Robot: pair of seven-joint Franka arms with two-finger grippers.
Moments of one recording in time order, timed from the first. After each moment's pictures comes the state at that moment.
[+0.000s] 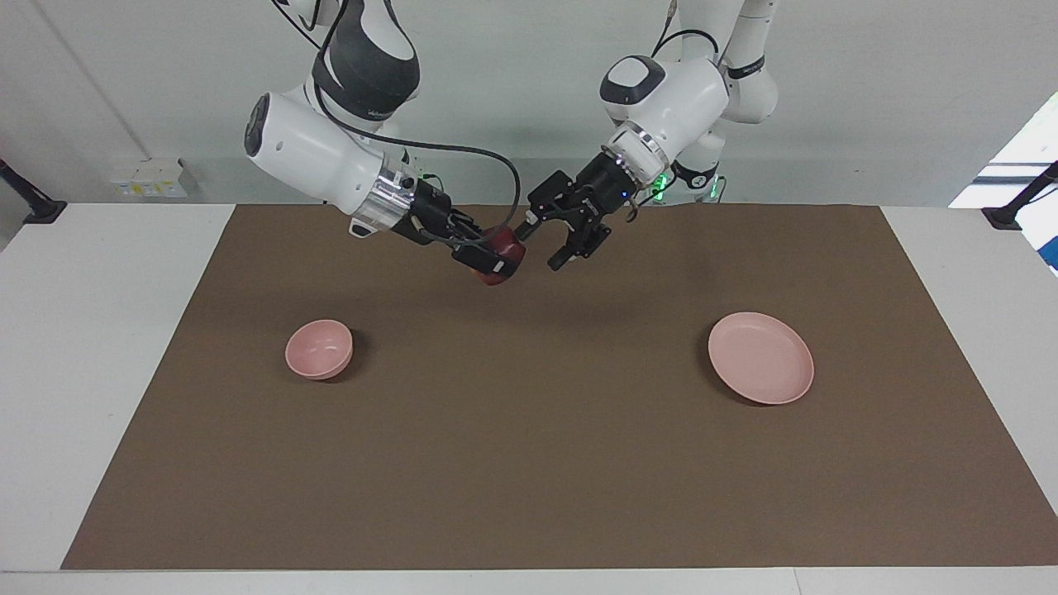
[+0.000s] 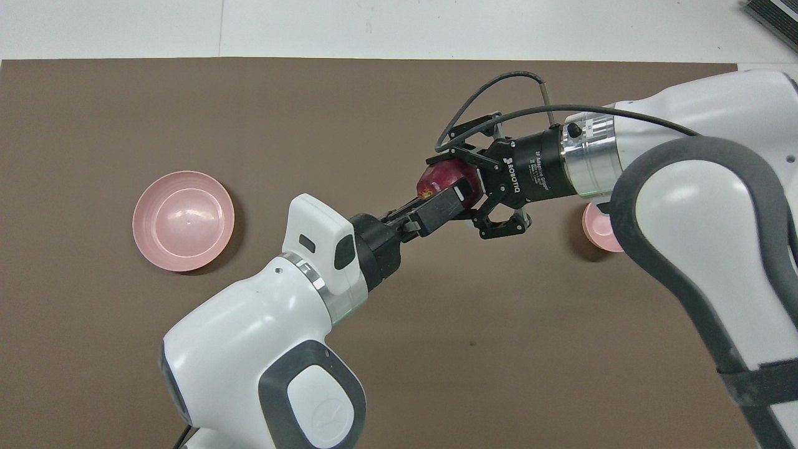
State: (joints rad) left arm -0.46 0.01 -0.18 -1.98 -1.10 2.70 -0.03; right arm 0.32 0.15 -0.13 -1.66 0.87 1.88 1.02
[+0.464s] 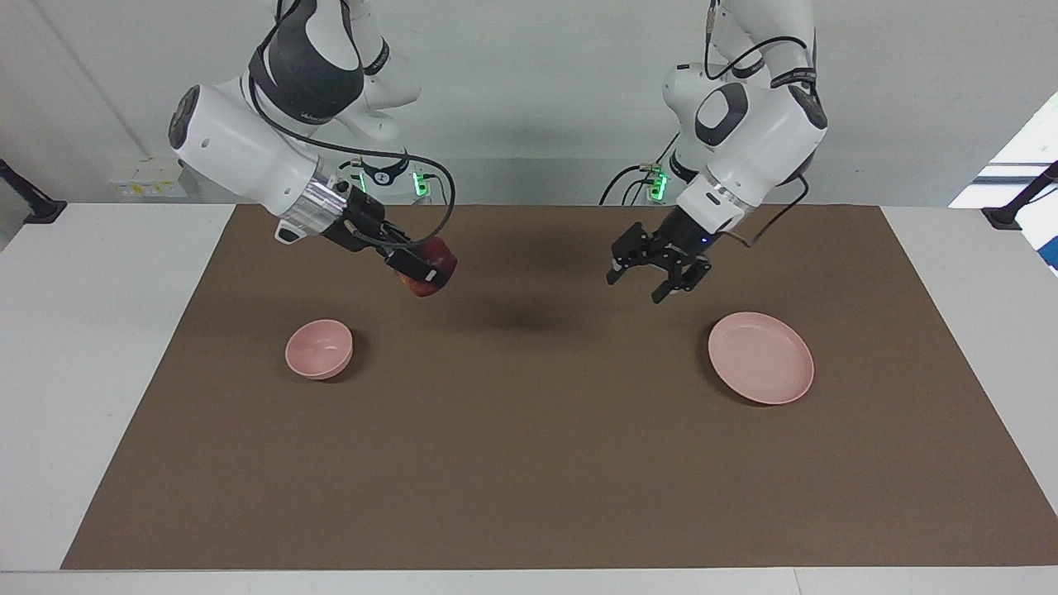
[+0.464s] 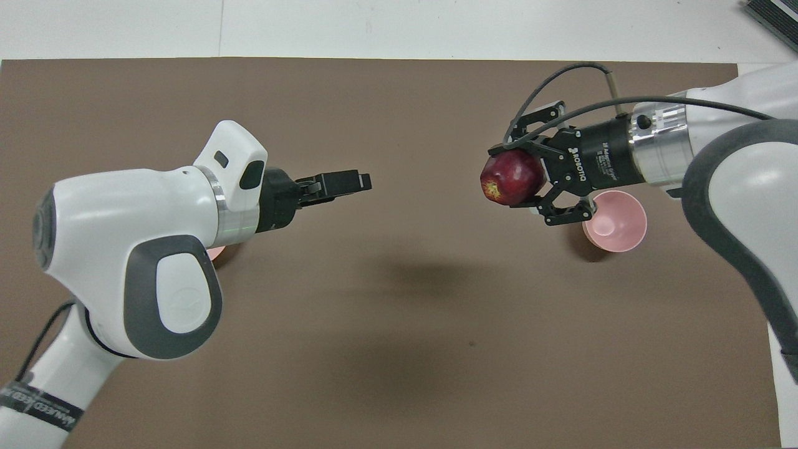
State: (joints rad) left arm -0.18 0.01 -0.17 -1.93 -0.41 2.18 -0.03; right arm 0.20 0.14 -0.13 -1.65 0.62 1.77 0.80
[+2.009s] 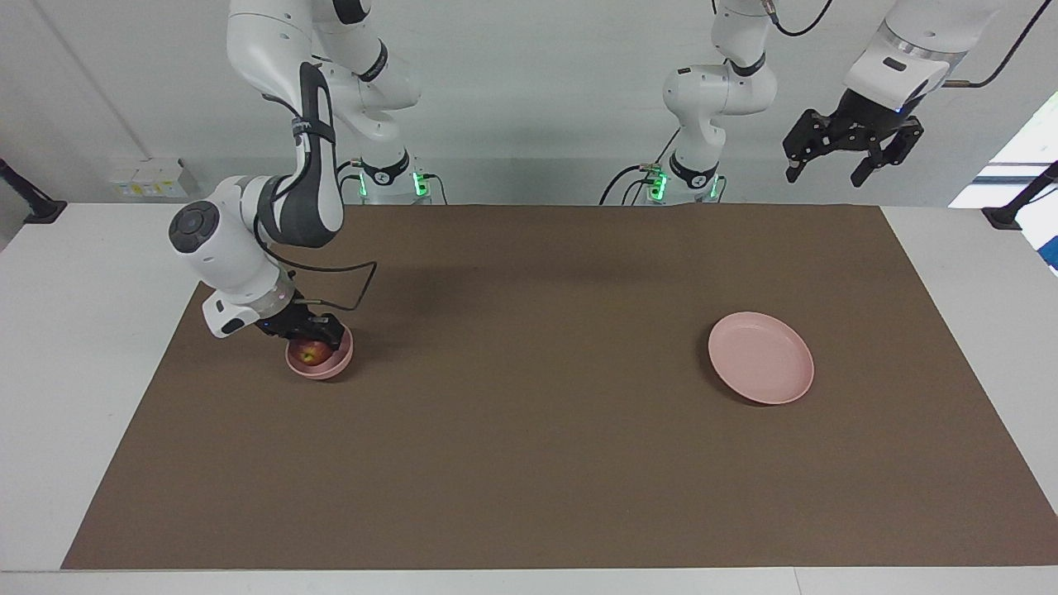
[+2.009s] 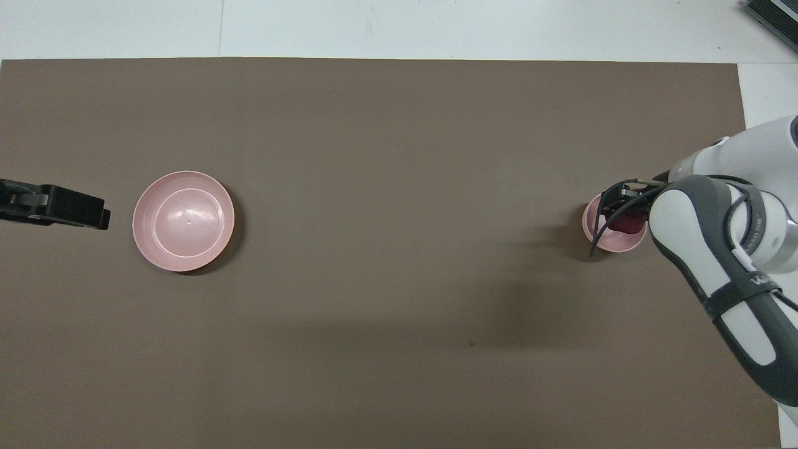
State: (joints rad) left arm -0.05 -0.02 -0.06 -1.39 -0.04 1.35 -0.01; right arm 0.04 0.26 -0.13 -1.93 0.17 2.09 0.00
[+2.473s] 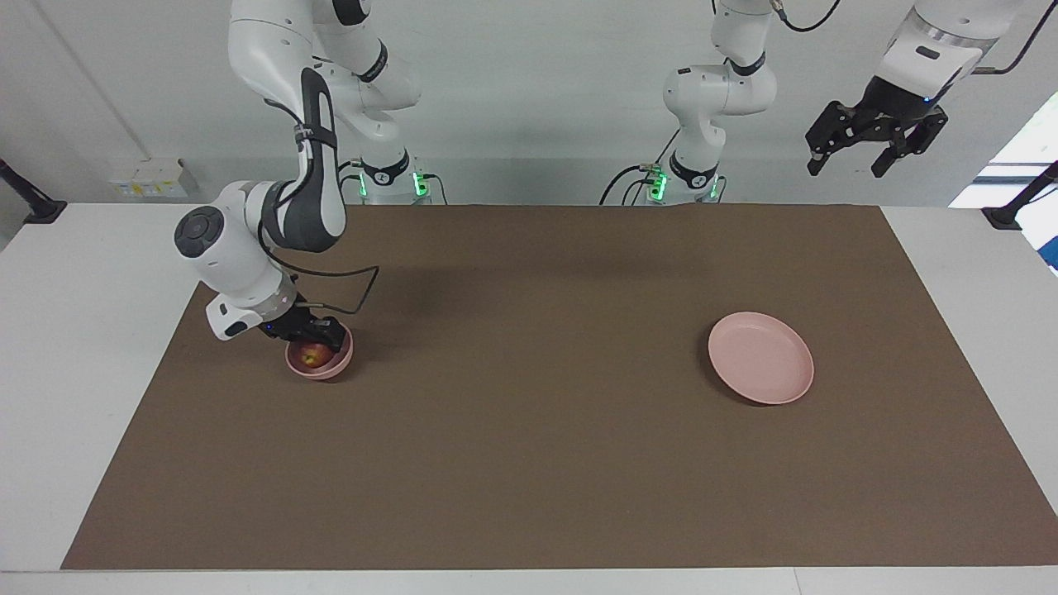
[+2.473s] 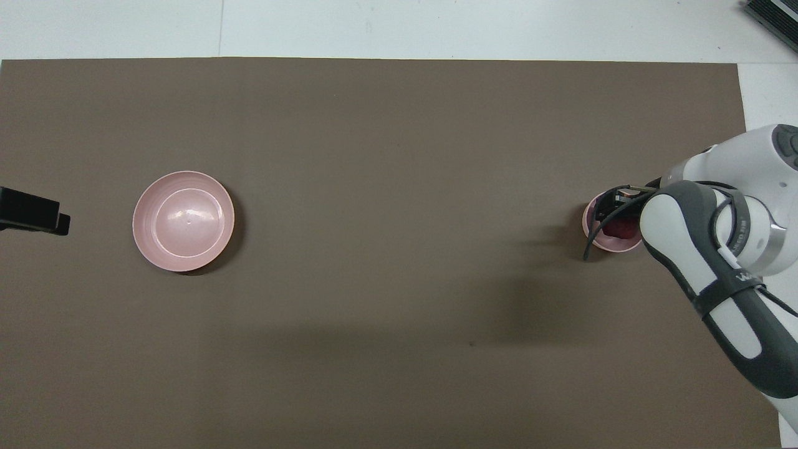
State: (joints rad) left arm -0.04 -0.04 -0.02 -1.39 -0.03 1.33 -0.01; right arm 0.04 0.27 -0.13 -1.95 0.17 2.12 0.00
